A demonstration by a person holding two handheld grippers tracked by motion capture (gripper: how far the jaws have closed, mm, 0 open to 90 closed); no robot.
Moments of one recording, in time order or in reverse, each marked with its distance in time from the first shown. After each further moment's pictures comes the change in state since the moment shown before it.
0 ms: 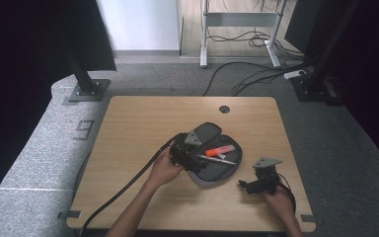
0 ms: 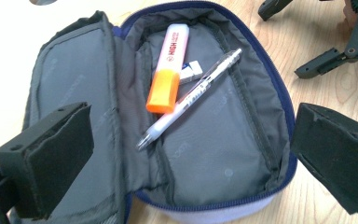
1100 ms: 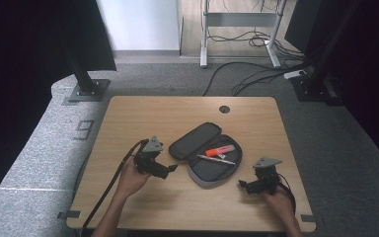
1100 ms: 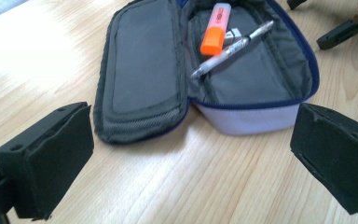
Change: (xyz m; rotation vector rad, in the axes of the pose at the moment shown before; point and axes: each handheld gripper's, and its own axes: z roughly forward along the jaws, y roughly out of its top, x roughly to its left) left arm 0.023 -0.082 -0.067 -0.105 0.088 -0.077; right arm 0.000 0.000 0.000 0.002 0.000 -0.001
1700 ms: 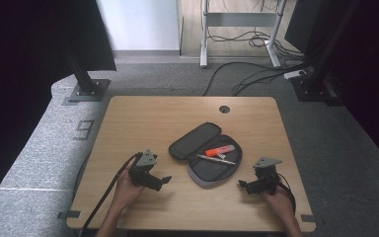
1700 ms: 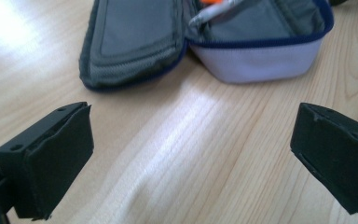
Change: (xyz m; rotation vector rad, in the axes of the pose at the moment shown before) left arm -0.005 -0.052 0.009 0.015 -0.004 -0.009; right arm 0.000 0.000 0.000 0.000 0.000 0.000
